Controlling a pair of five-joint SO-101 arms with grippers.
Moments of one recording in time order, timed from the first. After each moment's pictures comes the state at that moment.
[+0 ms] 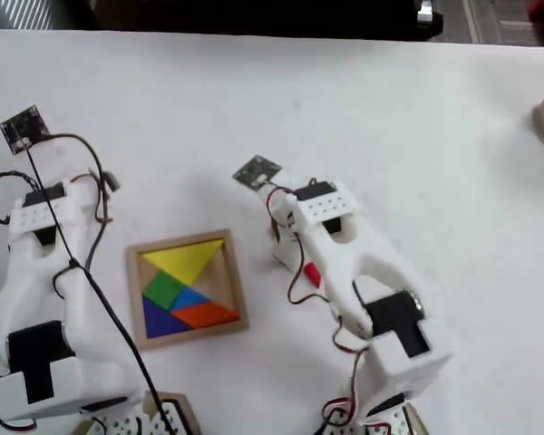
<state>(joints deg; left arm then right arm) -23.2 -3.3 35.3 37.9 16.2 -24.7 11.5 24.8 60.3 29.3</state>
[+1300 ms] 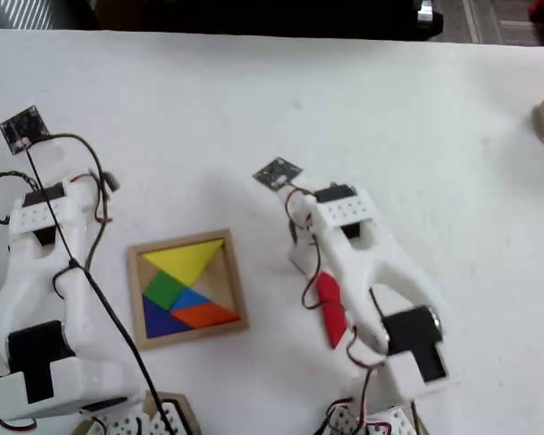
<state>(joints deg) -23.2 -3.3 35.3 37.9 16.2 -19.4 -0.2 33.9 61.8 28.9</state>
